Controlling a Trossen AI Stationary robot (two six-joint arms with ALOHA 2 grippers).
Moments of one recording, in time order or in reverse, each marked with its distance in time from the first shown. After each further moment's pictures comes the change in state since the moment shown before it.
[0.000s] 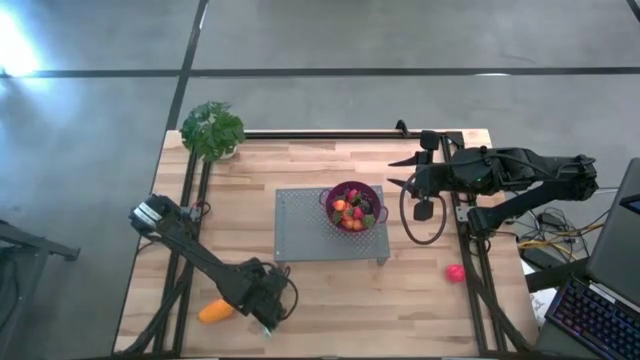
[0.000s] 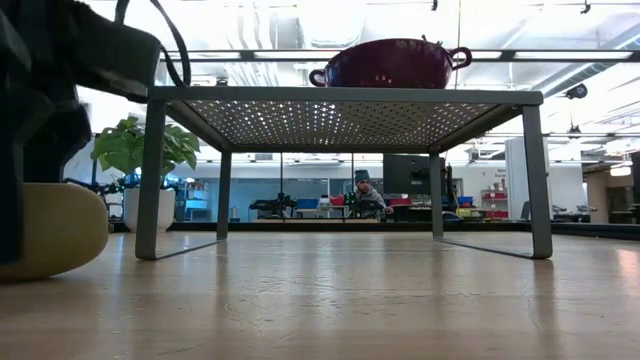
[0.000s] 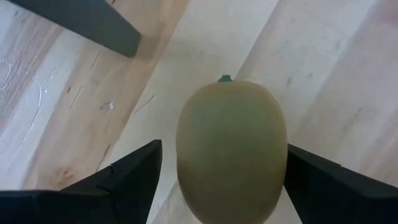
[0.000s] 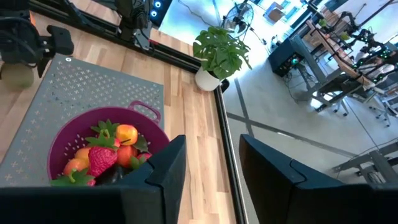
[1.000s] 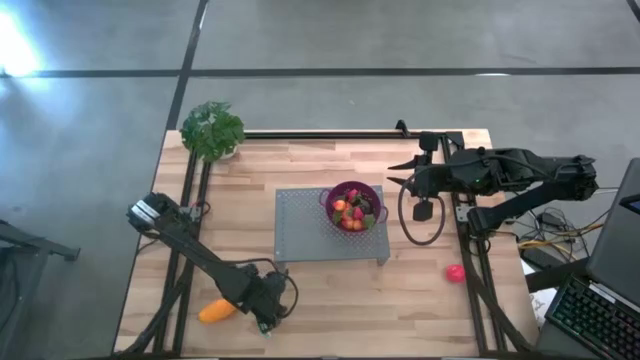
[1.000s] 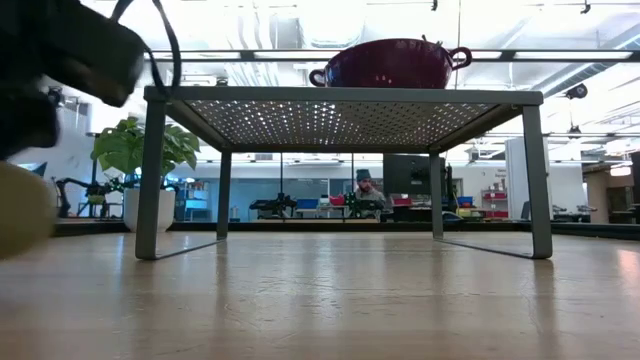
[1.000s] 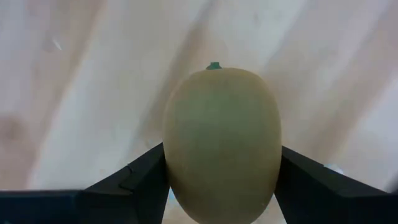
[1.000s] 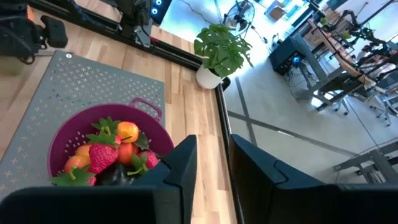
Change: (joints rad) left arm 0.008 -0.027 0.005 0.005 0.217 -0.020; right arm 0.000 0.000 -0.010 0.000 0.000 0.000
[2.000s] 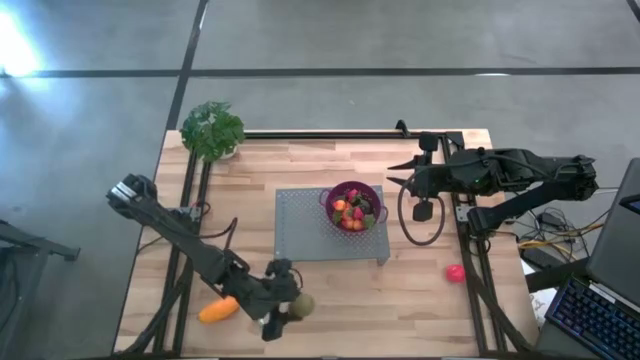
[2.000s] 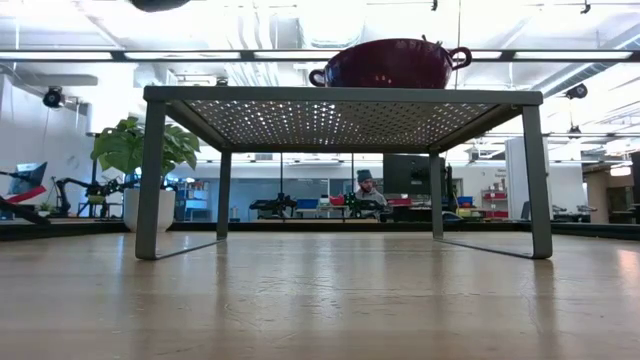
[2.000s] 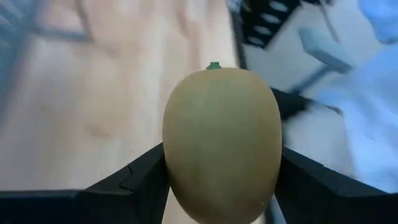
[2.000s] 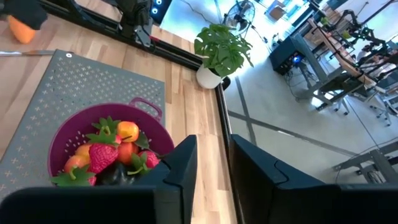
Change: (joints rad) left arm 0.021 -0.231 -0.002 0.495 -0.260 0.583; right arm 0.000 0.000 -0.002 0.000 0.000 0.000
